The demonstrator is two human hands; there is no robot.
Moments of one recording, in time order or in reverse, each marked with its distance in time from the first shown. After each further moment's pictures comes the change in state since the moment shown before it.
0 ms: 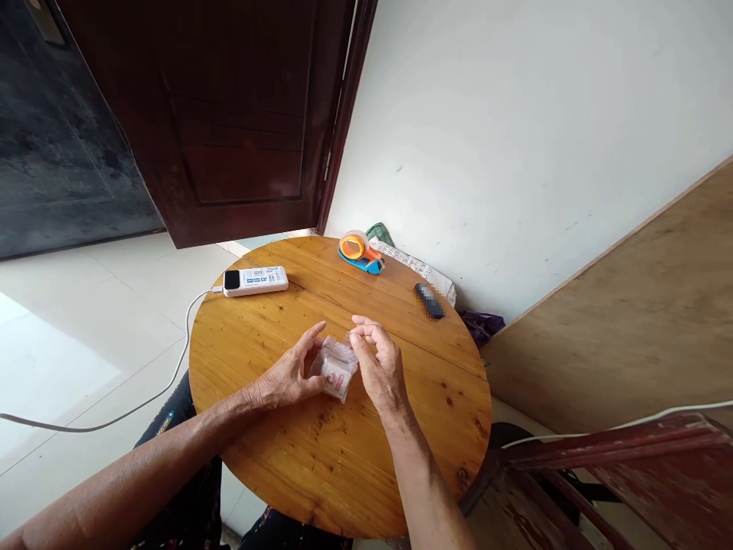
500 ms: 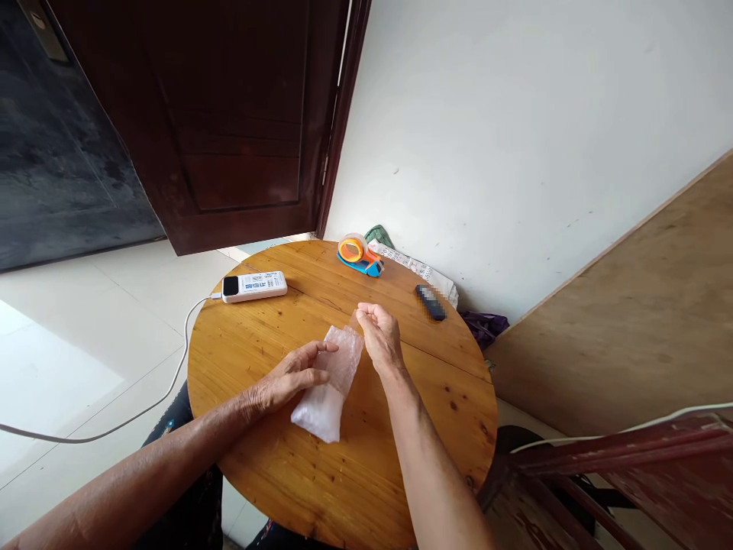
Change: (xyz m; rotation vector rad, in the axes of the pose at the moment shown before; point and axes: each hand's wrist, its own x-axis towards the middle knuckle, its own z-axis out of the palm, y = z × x) left_hand -0.002 0.021 -0.003 -0.159 -0.035 -0.160; right_hand 0.061 0.046 0.013 0.113 0.121 0.195
